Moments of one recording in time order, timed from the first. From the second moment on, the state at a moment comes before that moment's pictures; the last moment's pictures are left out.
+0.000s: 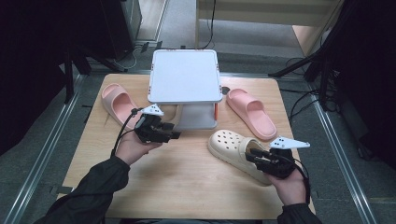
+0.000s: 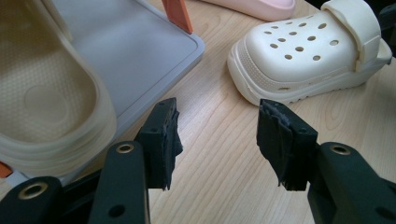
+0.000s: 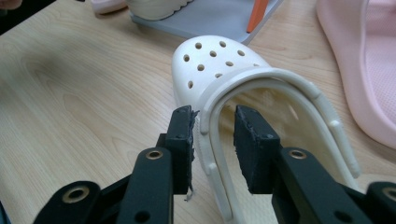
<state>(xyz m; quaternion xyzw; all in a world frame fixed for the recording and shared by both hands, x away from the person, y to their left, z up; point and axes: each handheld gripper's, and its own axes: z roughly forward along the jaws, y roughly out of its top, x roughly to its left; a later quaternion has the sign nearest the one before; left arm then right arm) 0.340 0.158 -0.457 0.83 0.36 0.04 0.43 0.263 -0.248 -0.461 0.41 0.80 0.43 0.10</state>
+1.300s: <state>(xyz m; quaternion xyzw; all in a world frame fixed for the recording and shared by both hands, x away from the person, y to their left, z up) 0.316 0.186 -0.453 0.82 0.39 0.04 0.42 0.303 -0.184 -0.466 0.35 0.84 0.42 0.01</state>
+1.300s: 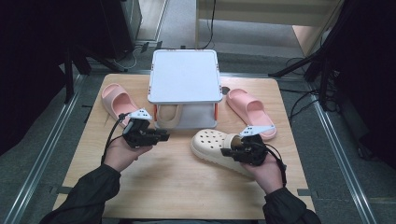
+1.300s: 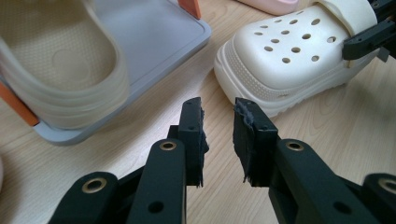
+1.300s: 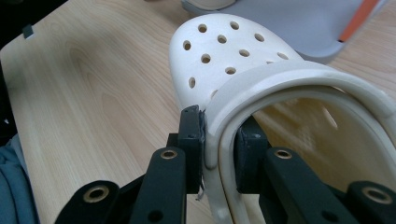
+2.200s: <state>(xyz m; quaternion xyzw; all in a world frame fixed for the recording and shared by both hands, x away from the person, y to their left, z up) 0.294 0.202 -0.458 0.80 0.41 0.06 0.42 0.319 -0.099 -0.484 0.29 0.86 0.41 -0.01</state>
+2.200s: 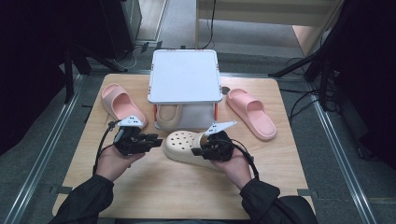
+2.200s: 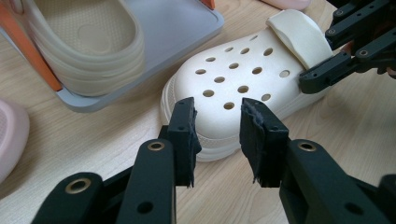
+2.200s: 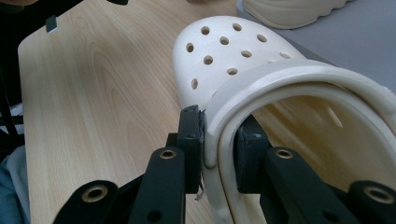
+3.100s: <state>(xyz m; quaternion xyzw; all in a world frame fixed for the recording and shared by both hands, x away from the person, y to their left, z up) 0.288 0.167 -0.472 0.80 0.42 0.06 0.42 0.354 -0.148 -0.466 0.31 0.84 0.45 0.03</state>
